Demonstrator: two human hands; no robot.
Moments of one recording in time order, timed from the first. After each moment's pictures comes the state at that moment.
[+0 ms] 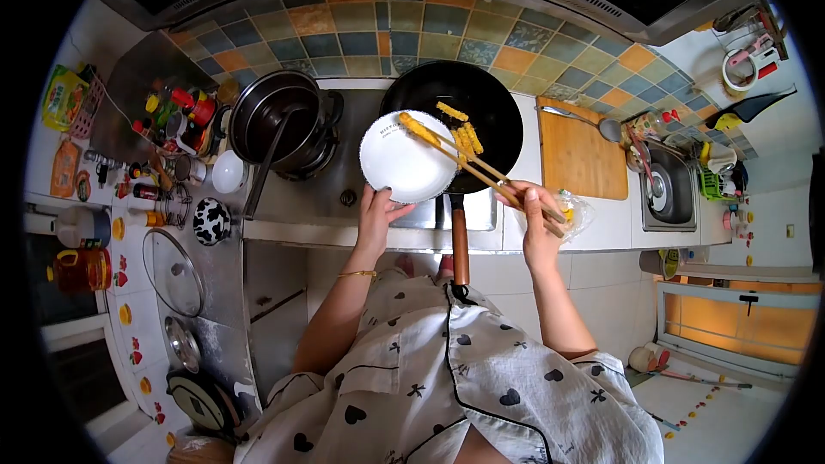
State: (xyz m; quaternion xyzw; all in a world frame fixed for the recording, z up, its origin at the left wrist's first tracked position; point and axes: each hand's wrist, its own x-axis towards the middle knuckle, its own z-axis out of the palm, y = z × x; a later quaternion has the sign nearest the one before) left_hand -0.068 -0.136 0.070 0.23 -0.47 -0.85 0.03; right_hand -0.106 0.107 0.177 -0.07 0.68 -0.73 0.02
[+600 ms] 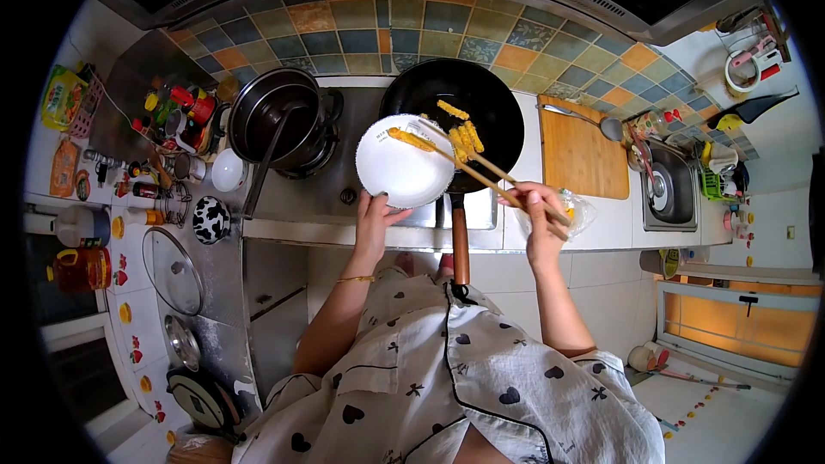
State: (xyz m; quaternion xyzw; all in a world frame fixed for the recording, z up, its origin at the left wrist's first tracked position) left_hand -0.057 -0.135 0.072 0.25 -0.47 -0.85 0.04; right_hand -0.111 0.114 0.168 -0.11 0.69 -0.72 -0.01
